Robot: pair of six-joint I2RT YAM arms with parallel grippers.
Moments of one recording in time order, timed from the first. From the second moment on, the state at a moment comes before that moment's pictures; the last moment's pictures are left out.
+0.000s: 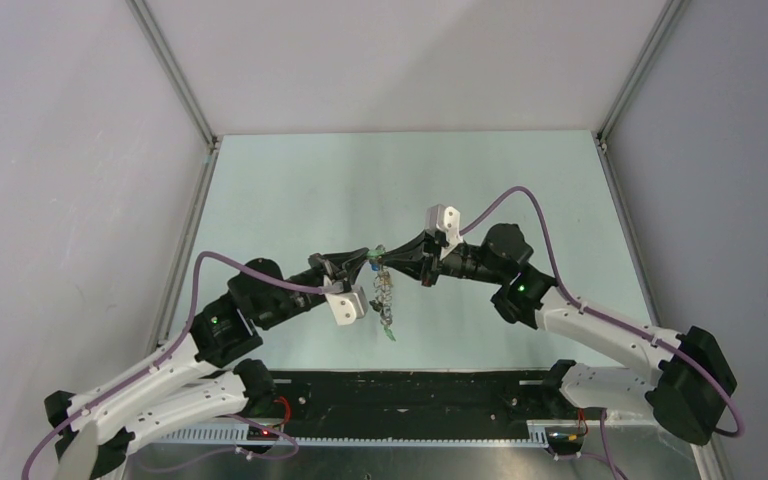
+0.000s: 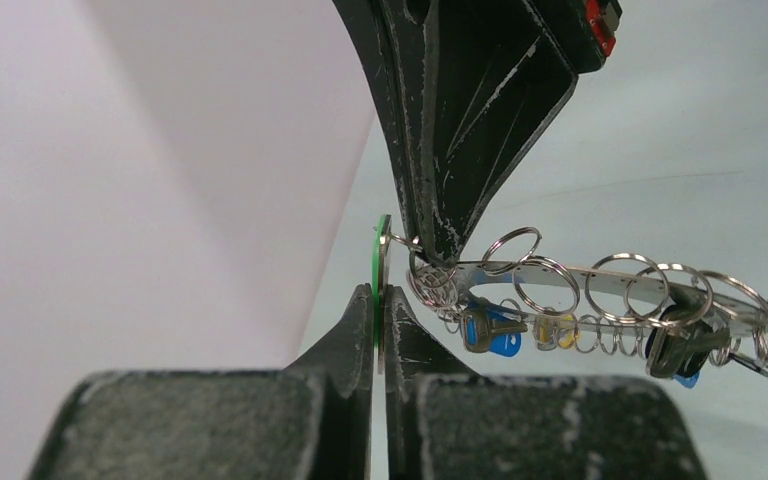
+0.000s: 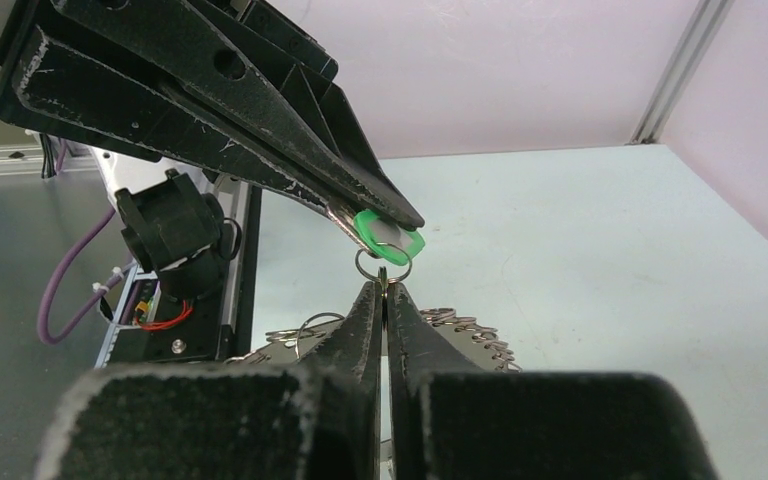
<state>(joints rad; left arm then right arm) -0.96 0.66 0.75 -0.16 0.09 0.83 0.84 1.14 0.75 0.54 -0.59 0.02</state>
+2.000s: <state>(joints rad) -0.97 0.66 0.75 -0.19 0.10 0.83 0.83 1.06 0.76 0.45 -0.70 0.41</state>
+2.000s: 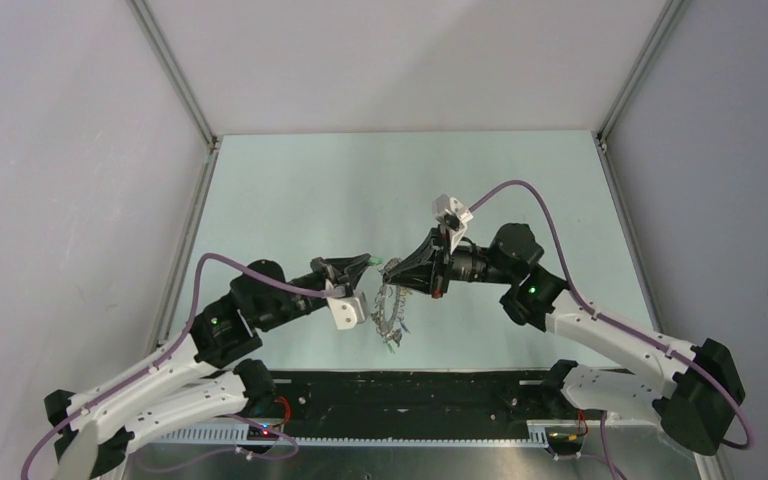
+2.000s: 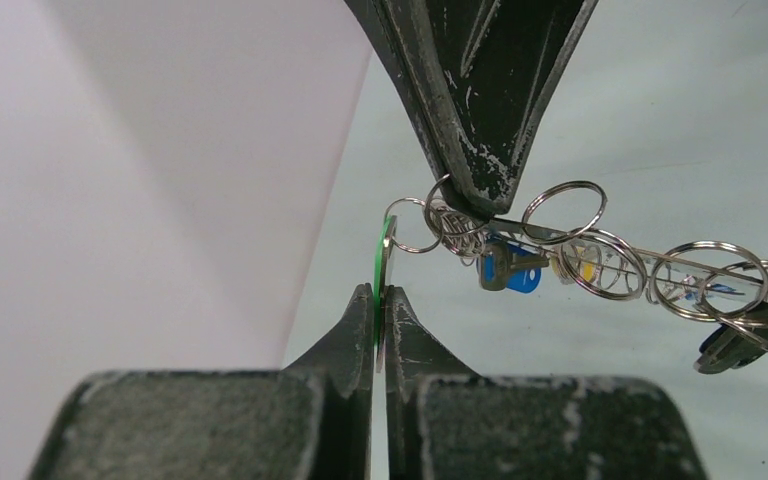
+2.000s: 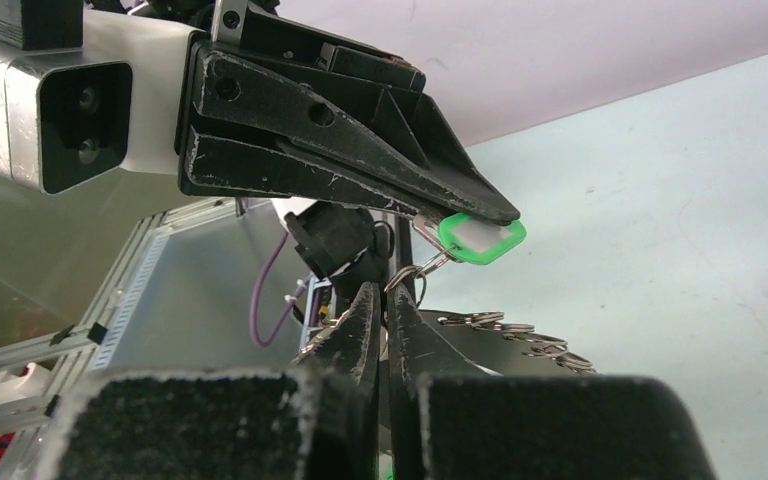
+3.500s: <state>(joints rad) -0.96 0.60 0.69 -0.13 0.05 0.83 0.84 1.02 0.76 0.28 -0.68 0.31</state>
